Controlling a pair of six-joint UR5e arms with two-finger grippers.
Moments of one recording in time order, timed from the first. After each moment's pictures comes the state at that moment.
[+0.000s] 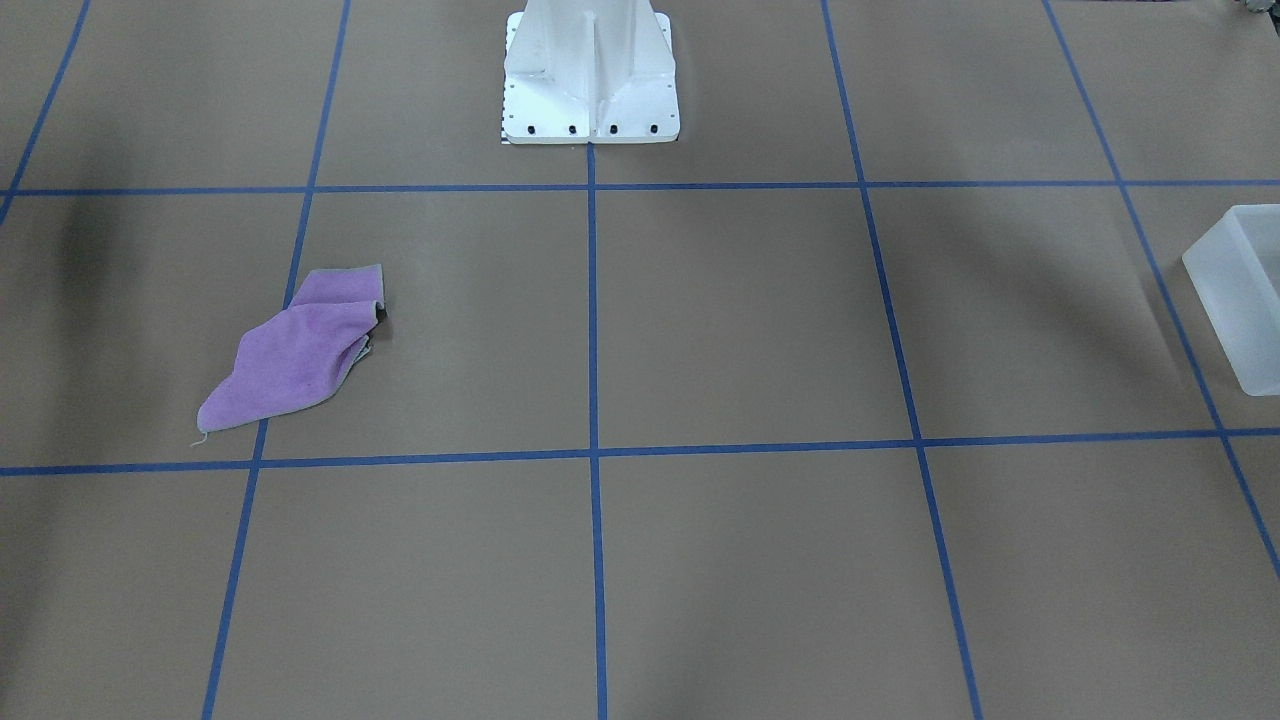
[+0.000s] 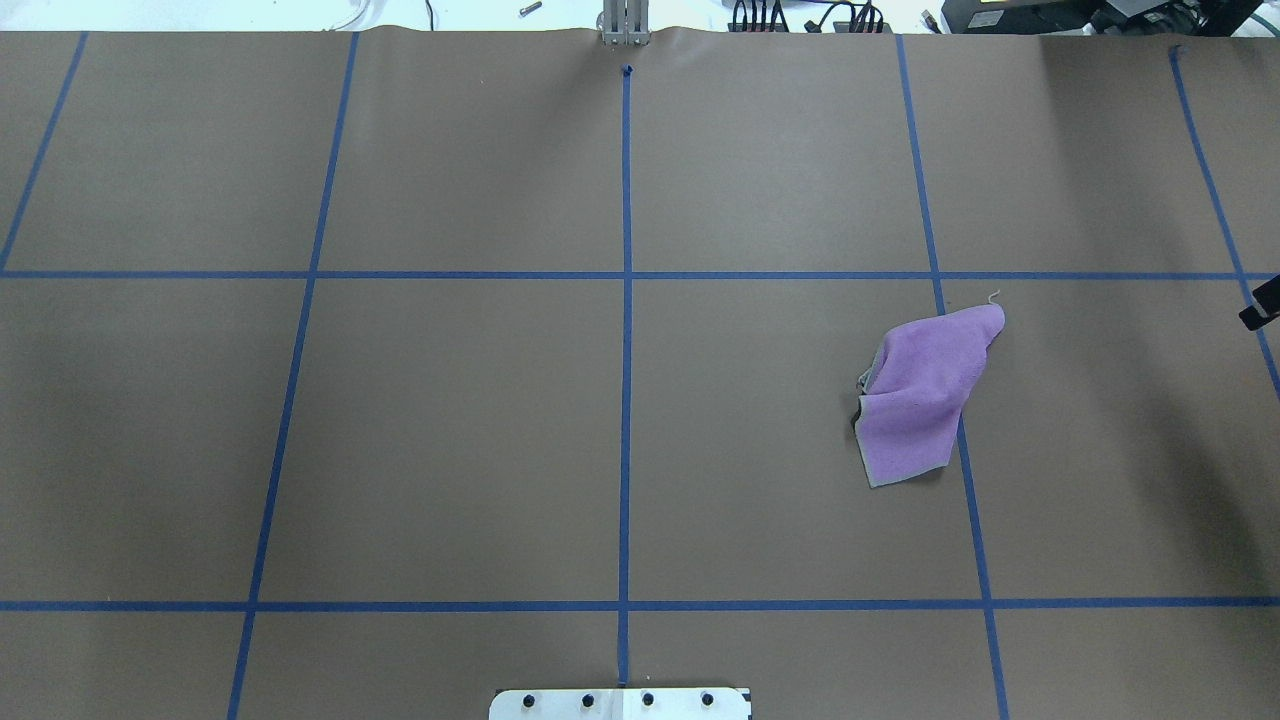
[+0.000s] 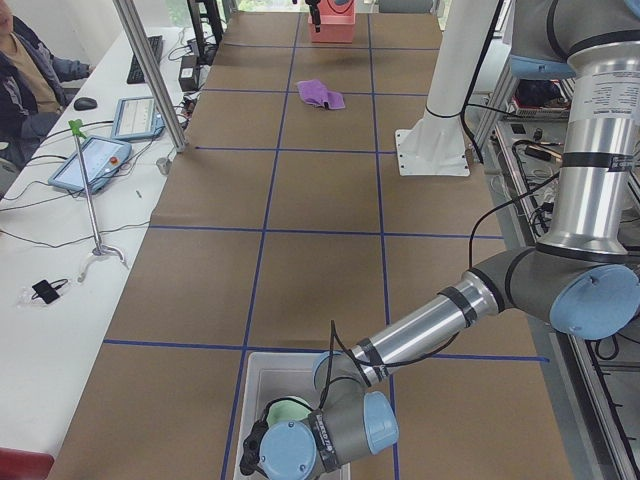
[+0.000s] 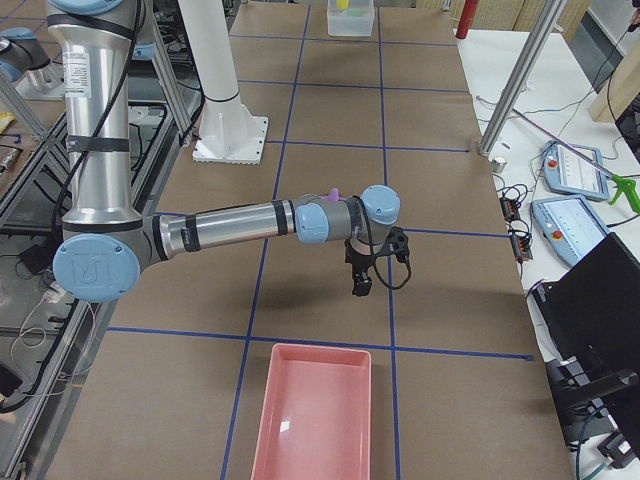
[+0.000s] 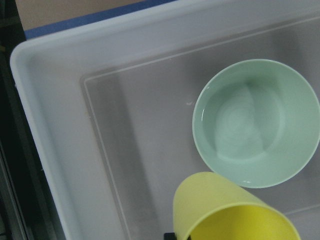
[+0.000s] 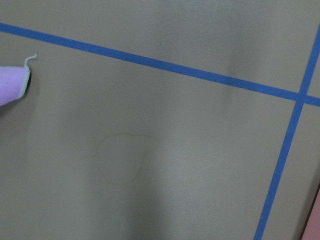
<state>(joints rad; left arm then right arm) -1.82 -1.65 -0.93 -1.83 -2.32 0.63 1.31 -1.58 1.76 -1.61 2.35 0.05</state>
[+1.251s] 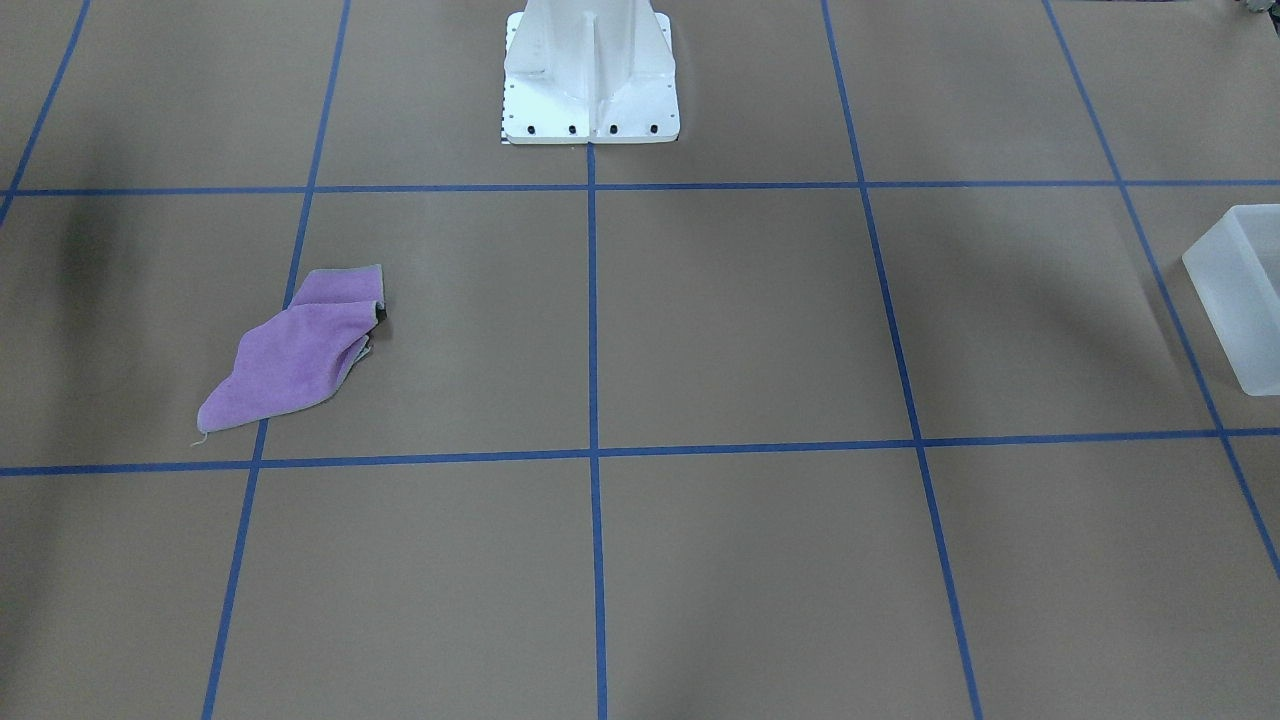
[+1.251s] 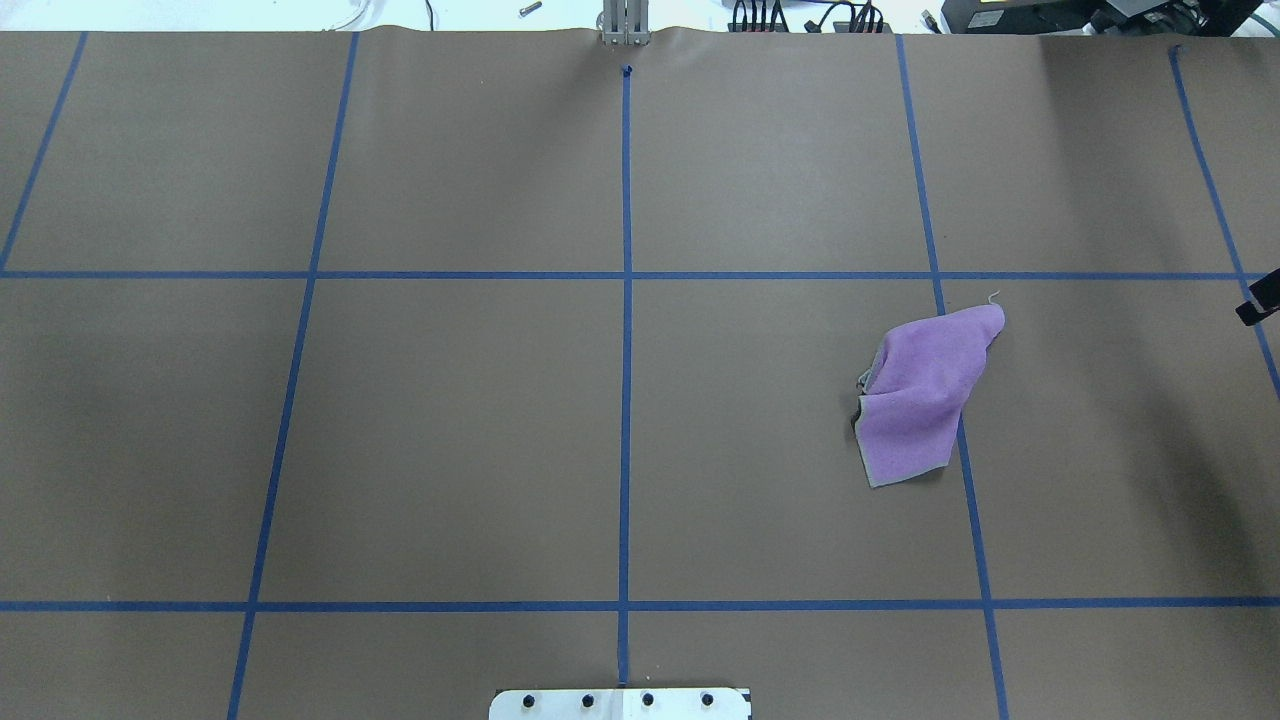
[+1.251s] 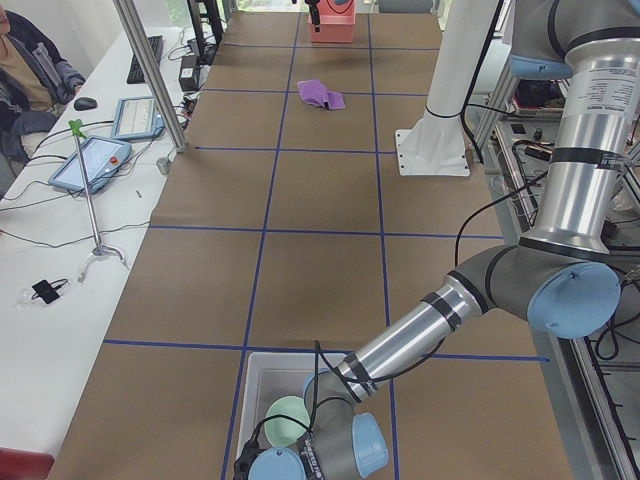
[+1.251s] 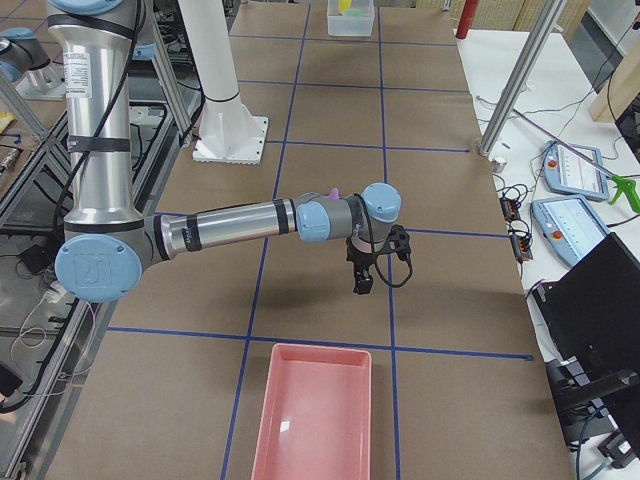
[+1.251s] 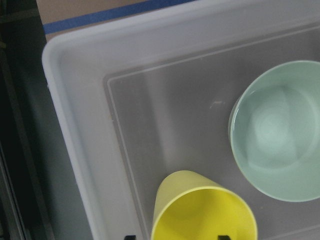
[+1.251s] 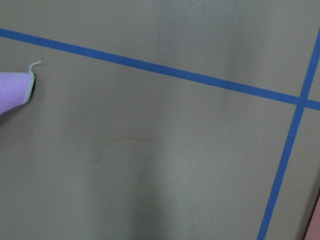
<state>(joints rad) -1.85 -1.77 -0.81 -1.79 -2.36 0.63 1.31 -1.58 1.76 -1.61 2.35 0.07</state>
